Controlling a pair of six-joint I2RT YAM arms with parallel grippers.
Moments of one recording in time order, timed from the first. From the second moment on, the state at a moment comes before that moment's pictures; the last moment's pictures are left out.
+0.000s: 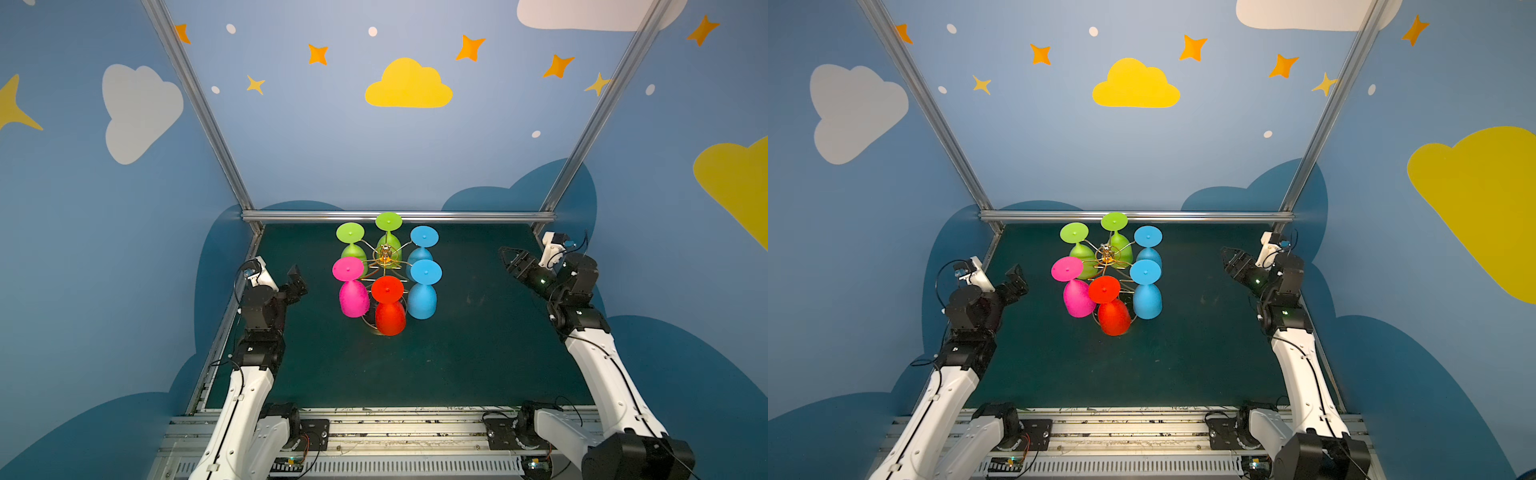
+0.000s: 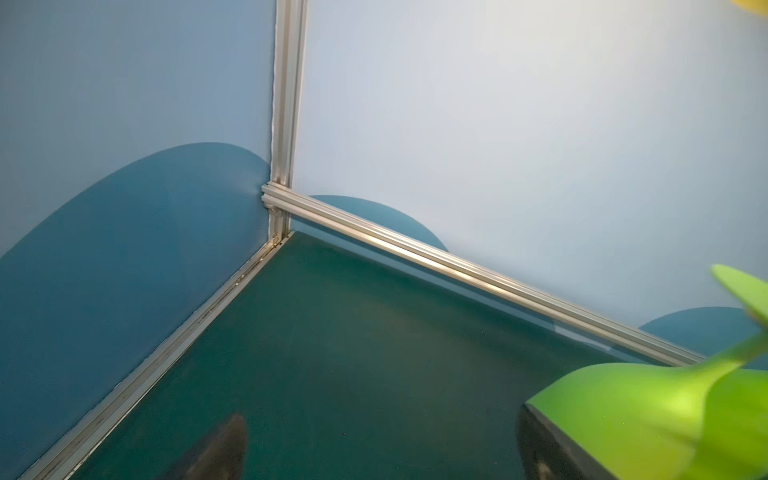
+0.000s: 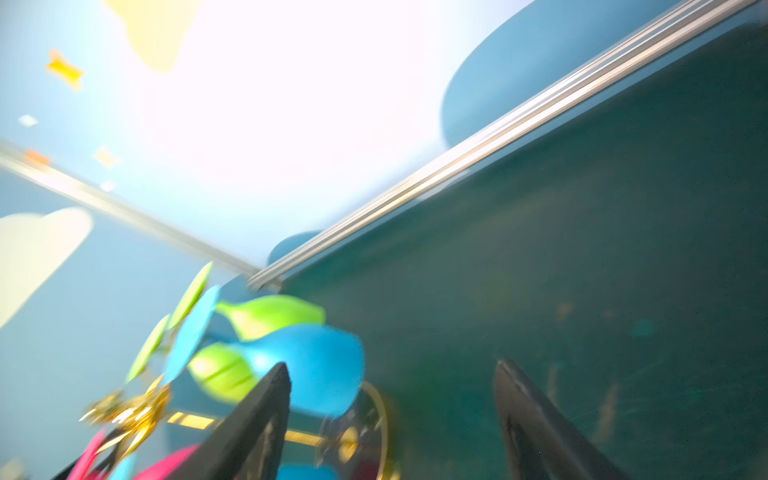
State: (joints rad) left arm 0.03 0.79 0.63 -0.01 -0.14 -0.34; right arm -0.02 1.04 0.90 -0.12 -0.52 0.65
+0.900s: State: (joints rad) left arm 0.03 0.53 0.69 -0.30 0.08 -0.59; right arm 0.38 1.09 1.04 -0.28 -0.82 0.83
